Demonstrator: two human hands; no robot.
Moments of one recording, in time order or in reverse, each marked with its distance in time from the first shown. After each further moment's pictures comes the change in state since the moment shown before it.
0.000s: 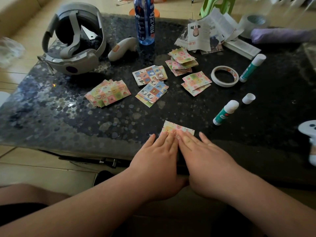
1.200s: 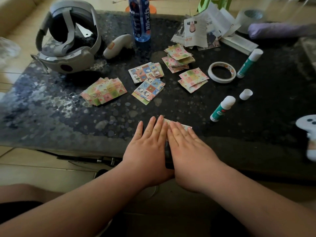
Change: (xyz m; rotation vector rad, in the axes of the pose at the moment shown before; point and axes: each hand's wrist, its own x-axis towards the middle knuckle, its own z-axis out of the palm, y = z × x) left_hand 0.016 -0.018 0.016 0.109 0.074 -0.126; right_hand 0.017 -0.015 0.006 0.035 0.082 -0.010
